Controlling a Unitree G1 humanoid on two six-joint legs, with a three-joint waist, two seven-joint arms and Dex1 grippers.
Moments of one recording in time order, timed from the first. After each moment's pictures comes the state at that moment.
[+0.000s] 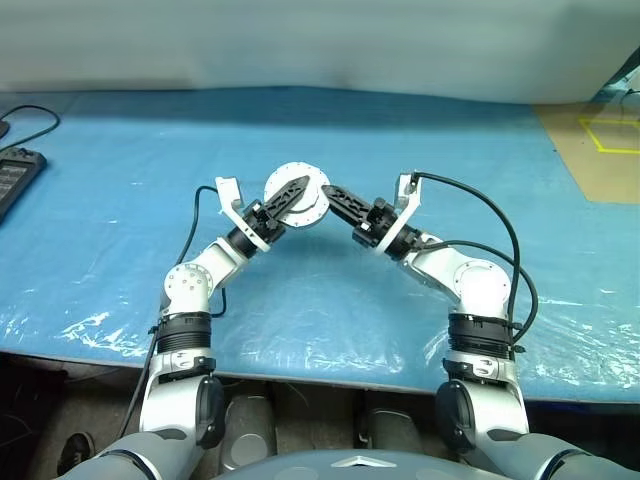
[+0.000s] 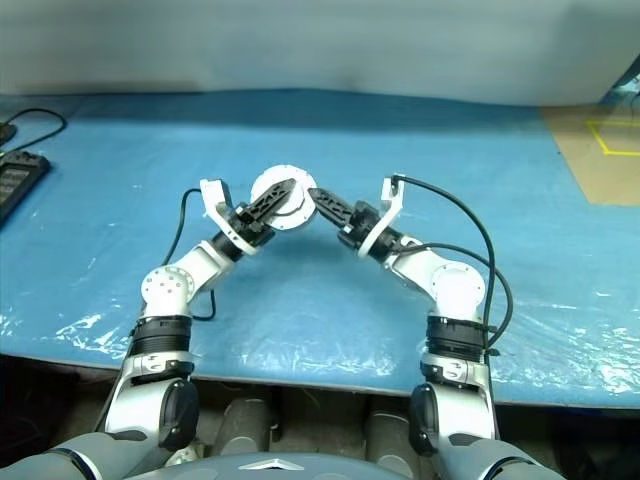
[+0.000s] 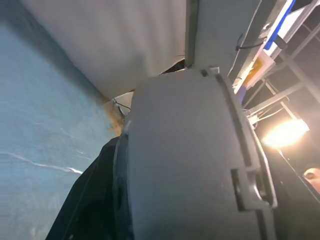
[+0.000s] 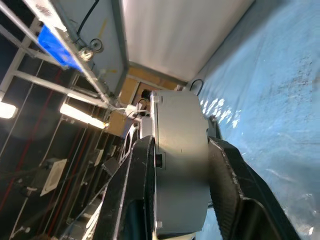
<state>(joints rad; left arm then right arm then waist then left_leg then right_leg) -0.55 0.06 0.33 0.28 -0.99 0.82 -0.66 -0.56 -0.06 -0.31 0.12 1.17 0.99 0.25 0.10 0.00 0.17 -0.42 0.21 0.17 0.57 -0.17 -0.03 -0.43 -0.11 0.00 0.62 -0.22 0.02</state>
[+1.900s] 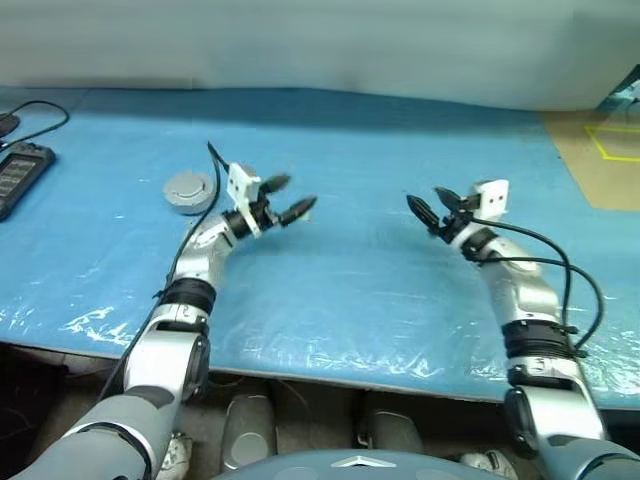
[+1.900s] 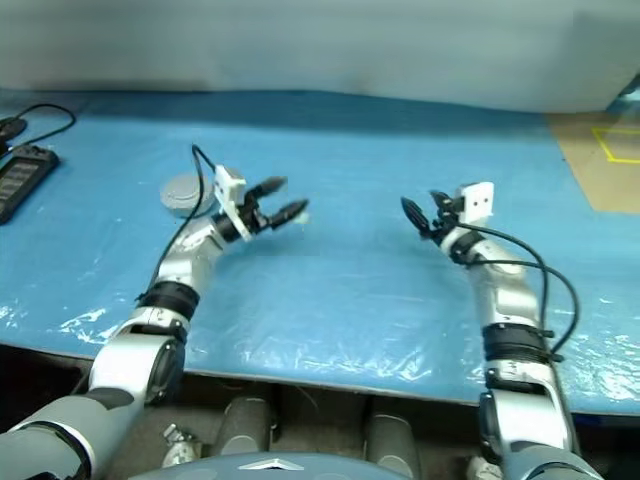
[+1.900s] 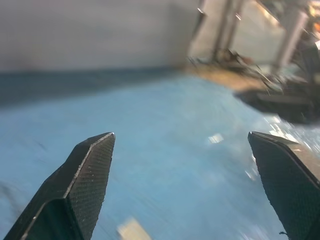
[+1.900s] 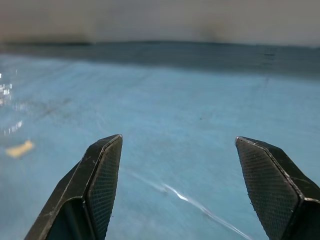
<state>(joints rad) -0.75 0.23 0.05 0.85 -0.33 -0.16 -1.09 -0.46 -0.47 -0.18 0.41 0.36 0.10 0.69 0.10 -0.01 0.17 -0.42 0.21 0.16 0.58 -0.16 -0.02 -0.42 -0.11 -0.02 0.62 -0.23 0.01</state>
